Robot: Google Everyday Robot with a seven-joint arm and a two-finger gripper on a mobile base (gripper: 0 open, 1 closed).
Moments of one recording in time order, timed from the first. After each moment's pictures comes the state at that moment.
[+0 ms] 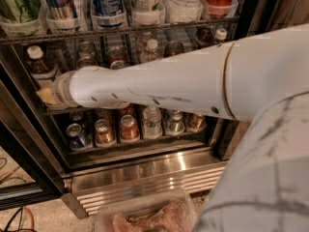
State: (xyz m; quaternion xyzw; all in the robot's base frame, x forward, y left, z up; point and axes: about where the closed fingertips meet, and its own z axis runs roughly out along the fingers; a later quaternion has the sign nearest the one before) arm 0.616 0.286 0.835 -0.38 0.75 0.23 0.49
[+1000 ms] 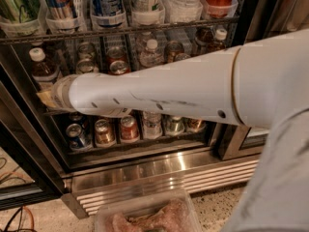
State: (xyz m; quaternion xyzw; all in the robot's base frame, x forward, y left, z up) arm 0.604 0.281 0.836 -0.37 0.75 0.24 0.50
